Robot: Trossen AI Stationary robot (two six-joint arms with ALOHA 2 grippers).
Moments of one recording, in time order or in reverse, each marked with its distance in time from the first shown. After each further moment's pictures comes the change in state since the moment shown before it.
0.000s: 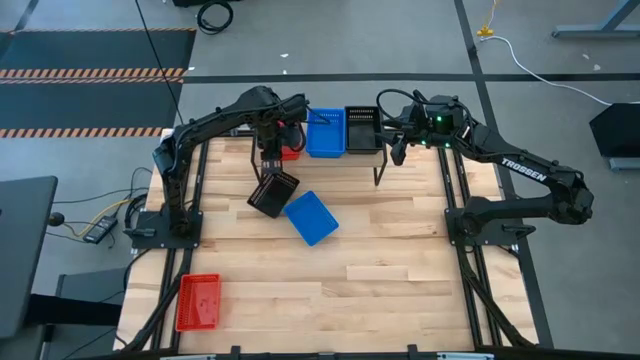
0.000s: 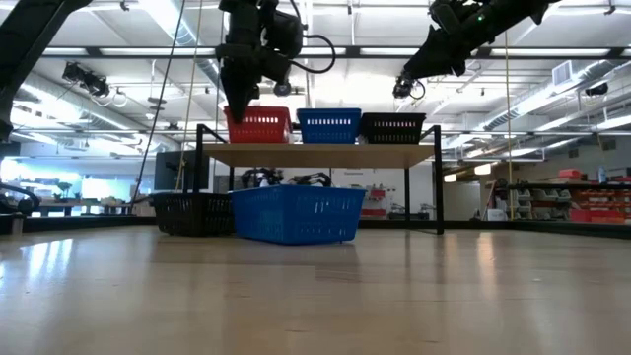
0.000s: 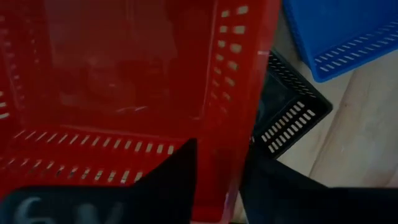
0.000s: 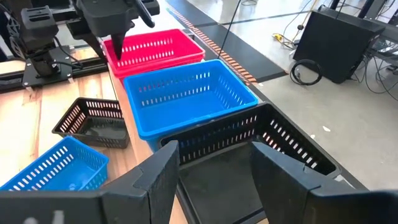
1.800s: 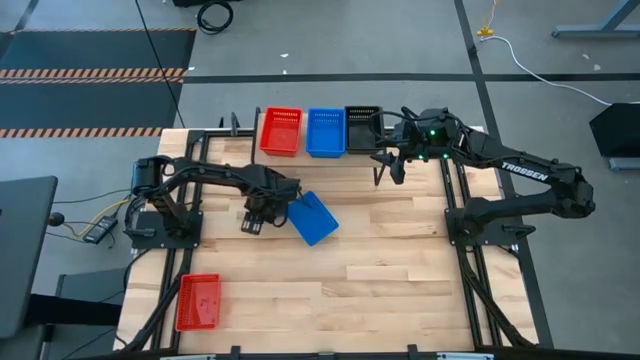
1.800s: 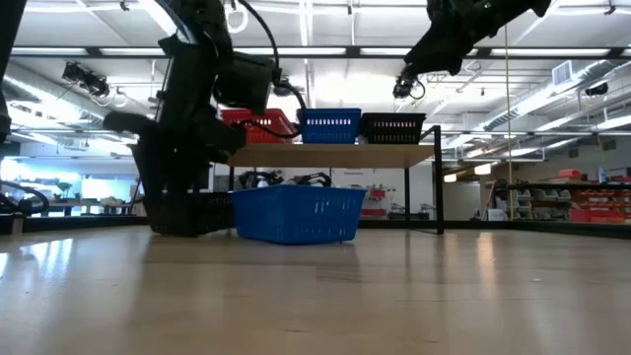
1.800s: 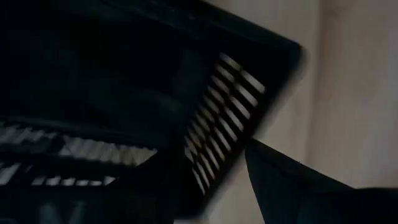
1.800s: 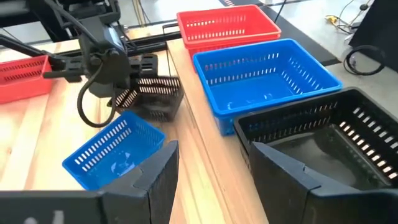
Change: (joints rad) left arm -0.336 -0.197 -0.851 0.512 -0.007 0.007; right arm 0.153 0.000 0.000 -0.081 -0.032 0.050
